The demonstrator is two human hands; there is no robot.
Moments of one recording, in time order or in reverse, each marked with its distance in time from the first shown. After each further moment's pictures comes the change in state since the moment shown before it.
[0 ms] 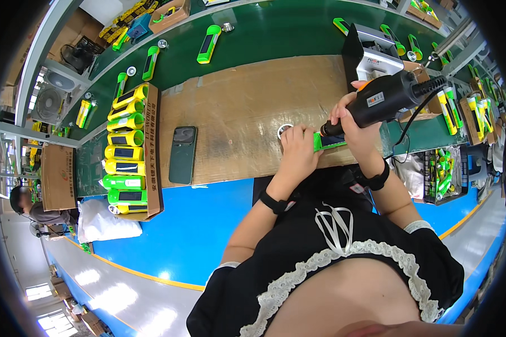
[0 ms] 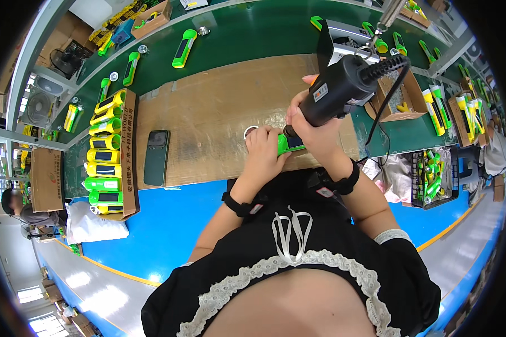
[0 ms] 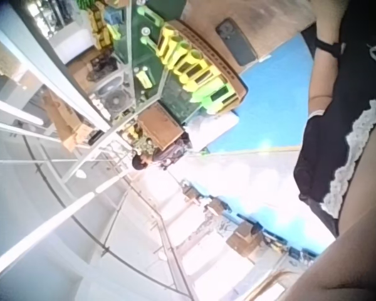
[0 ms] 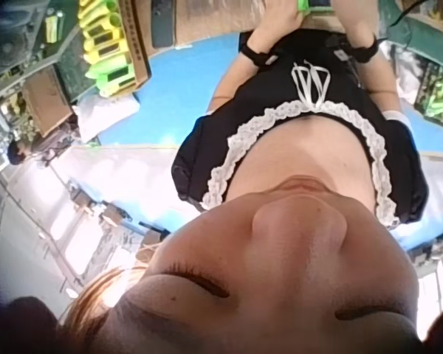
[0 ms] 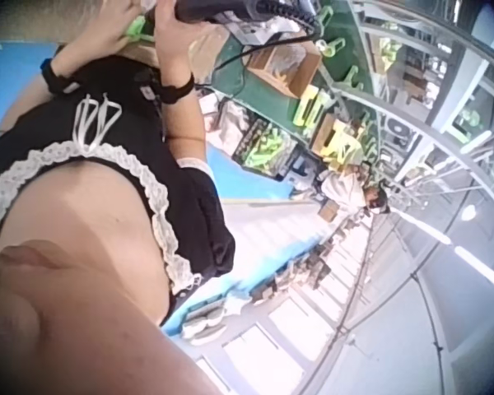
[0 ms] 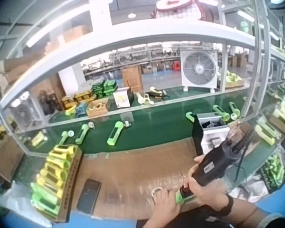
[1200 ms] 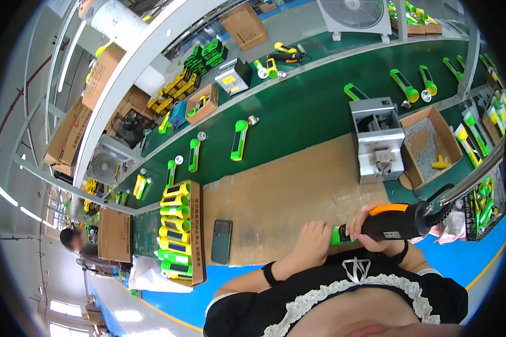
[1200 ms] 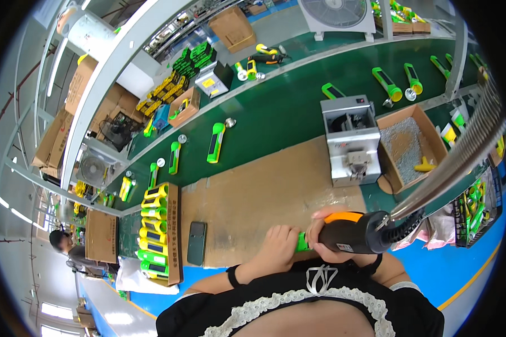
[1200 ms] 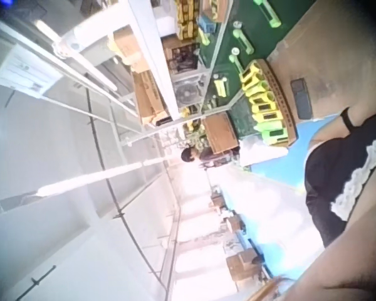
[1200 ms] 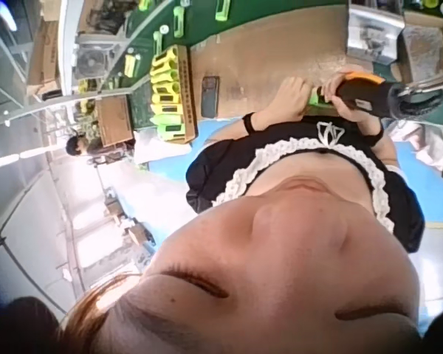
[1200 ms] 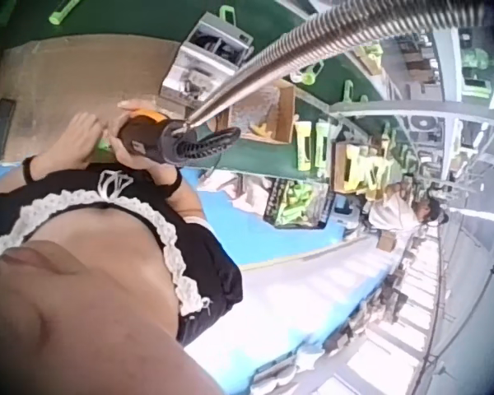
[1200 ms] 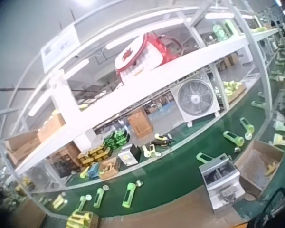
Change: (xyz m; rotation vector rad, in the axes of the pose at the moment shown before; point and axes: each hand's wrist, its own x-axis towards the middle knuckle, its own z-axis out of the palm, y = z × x) left_hand 0.061 0.040 -0.034 0.207 -0.466 0.210; right_hand 0.010 -0.019 -0.082 0.308 -0.299 -0.072
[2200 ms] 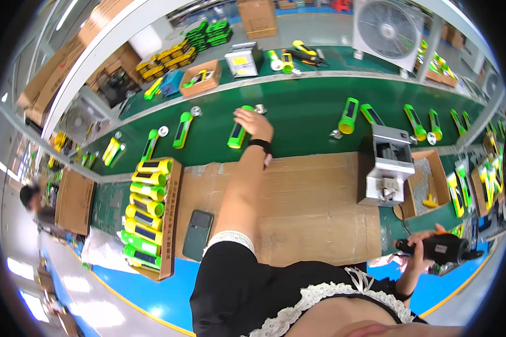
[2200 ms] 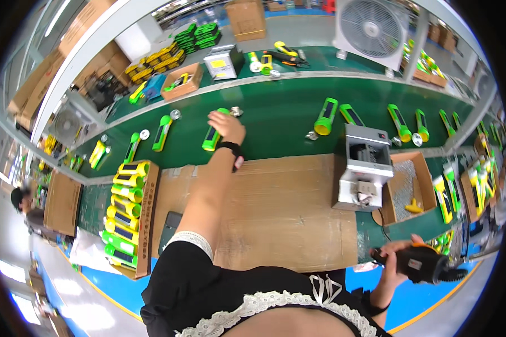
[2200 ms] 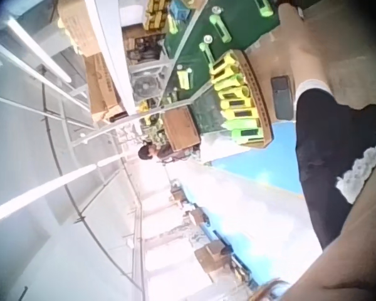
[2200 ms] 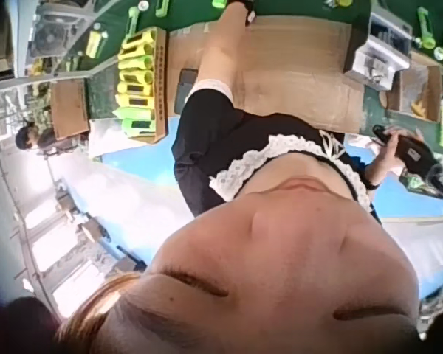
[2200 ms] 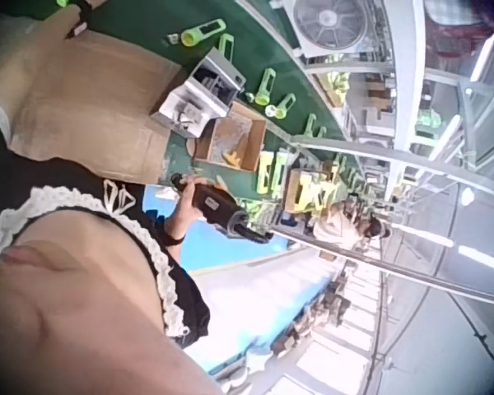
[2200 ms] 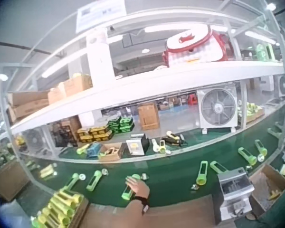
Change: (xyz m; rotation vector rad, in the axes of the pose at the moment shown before) left_hand 0.189 -0.363 0.000 0.949 0.301 -1.156; right_hand -0.044 -0.046 -0.038 -0.726 0.747 -0.096
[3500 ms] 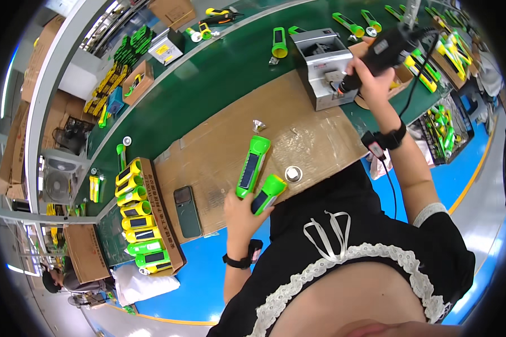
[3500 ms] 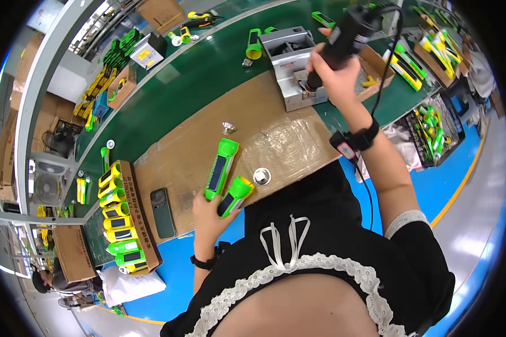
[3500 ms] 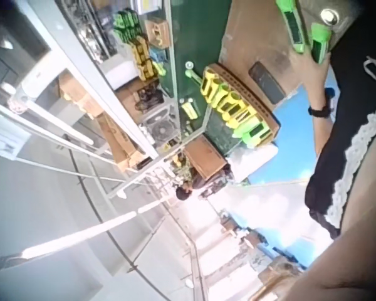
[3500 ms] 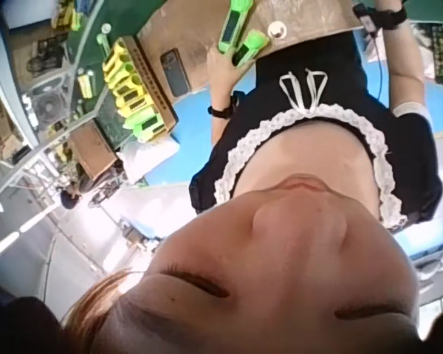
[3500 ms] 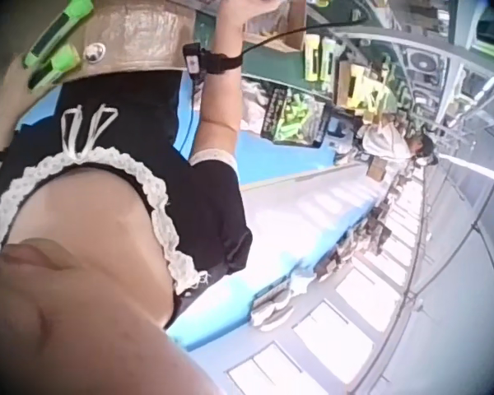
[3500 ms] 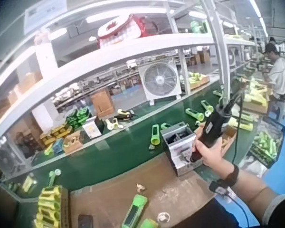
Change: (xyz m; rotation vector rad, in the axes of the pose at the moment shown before) left_hand -0.320 -0.255 -0.156 -0.846 -0.427 0.751; right_hand 0.068 0.026 0.070 0.193 -0.077 -0.149
